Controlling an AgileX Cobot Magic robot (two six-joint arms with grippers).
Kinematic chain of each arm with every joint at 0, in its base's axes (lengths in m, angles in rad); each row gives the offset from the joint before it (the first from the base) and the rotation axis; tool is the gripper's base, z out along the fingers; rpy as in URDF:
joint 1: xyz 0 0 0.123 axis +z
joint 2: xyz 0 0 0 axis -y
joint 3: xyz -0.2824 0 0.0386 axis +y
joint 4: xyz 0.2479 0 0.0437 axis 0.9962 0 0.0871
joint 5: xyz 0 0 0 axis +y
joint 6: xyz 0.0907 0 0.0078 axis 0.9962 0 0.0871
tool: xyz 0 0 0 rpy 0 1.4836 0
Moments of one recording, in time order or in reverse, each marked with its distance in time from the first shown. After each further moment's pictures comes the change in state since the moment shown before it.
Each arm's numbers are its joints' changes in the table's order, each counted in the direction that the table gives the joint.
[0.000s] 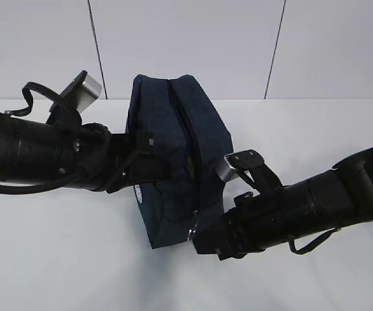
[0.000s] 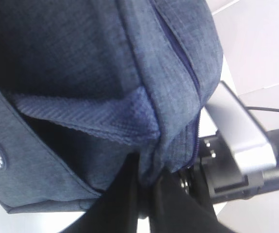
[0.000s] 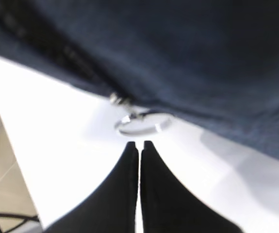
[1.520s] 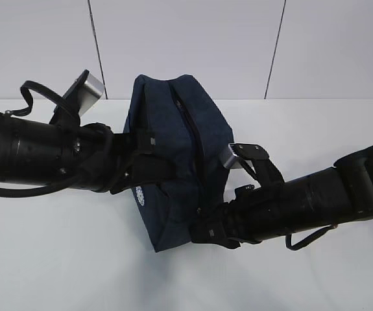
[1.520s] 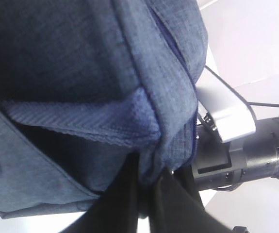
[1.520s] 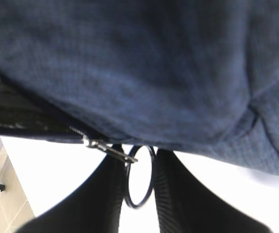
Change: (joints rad) left arm 0.000 0.000 0.000 -0.003 0.049 0.000; right arm 0.000 0.000 -0.002 0.095 -0.004 0.050
